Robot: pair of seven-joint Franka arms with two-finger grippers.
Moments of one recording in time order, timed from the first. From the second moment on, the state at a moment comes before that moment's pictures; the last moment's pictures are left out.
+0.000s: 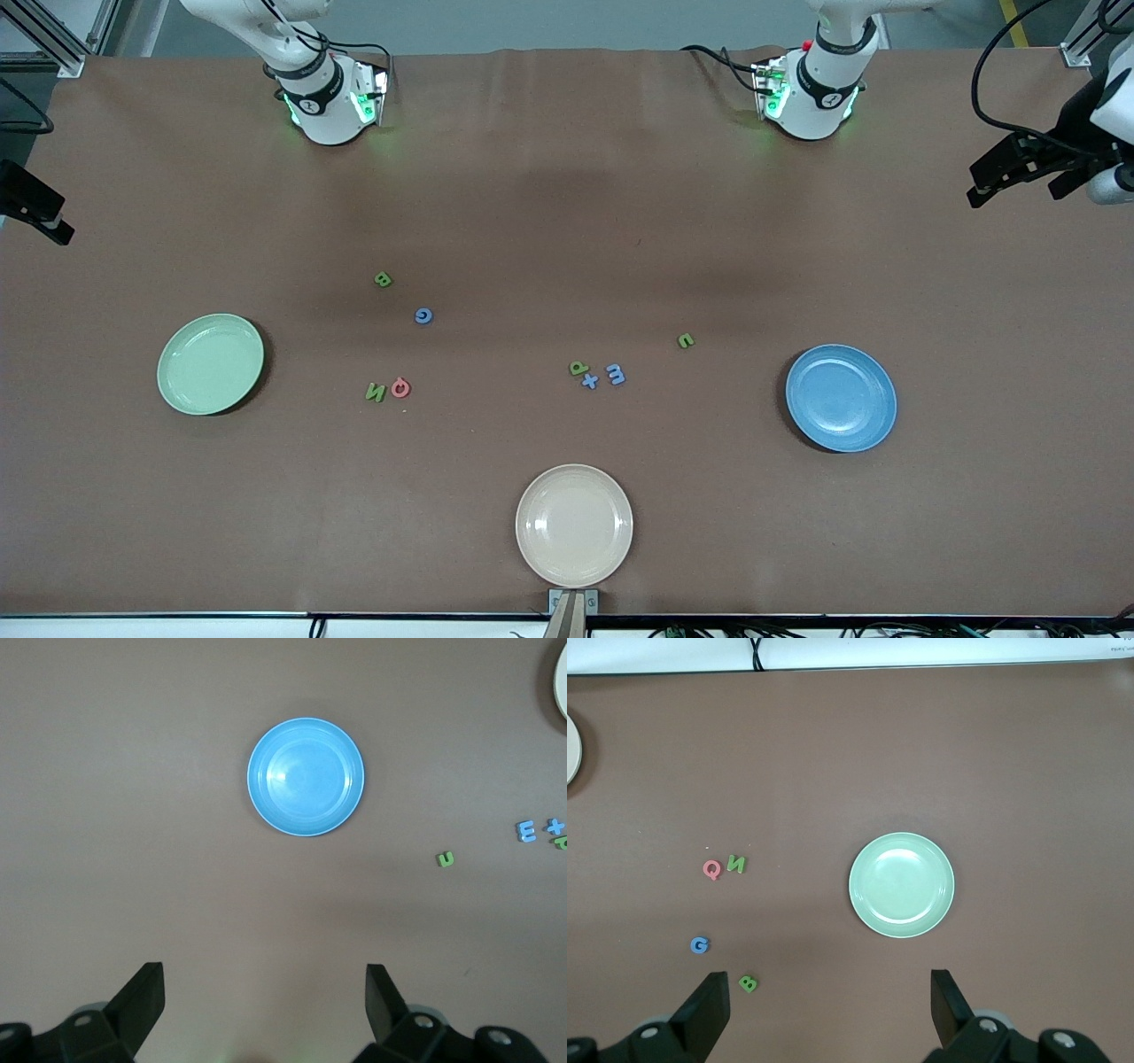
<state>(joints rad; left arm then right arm) 0.07 -0.13 -0.12 -1.65 0.00 1.55 -0.14 0.01 -0.02 -0.07 -1.47 -0.02 1.59 -0.03</state>
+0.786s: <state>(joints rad) 0.03 0.16 -0.34 -1.71 0.00 1.76 -0.54 0.04 0.07 -0.06 -1.48 -0.02 1.55 -0.03</state>
